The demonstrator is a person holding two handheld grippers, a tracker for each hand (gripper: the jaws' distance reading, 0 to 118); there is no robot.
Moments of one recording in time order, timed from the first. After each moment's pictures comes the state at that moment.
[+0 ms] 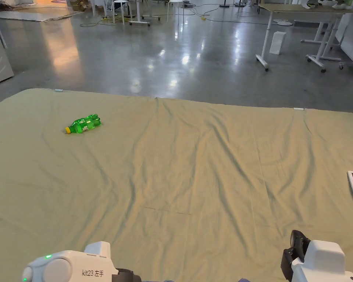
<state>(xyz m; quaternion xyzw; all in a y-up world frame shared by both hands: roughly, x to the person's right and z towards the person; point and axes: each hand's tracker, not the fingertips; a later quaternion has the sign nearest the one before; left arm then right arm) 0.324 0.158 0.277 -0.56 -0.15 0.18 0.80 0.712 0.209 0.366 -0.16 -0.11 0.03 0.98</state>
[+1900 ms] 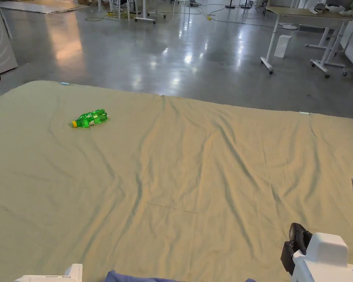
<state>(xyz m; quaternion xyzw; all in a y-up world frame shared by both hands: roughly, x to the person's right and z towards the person) 0.231 0.081 0.296 -0.53 -0.28 0.36 0.71 0.686 0.233 0.361 -0.15 -0.09 0.03 0.98</state>
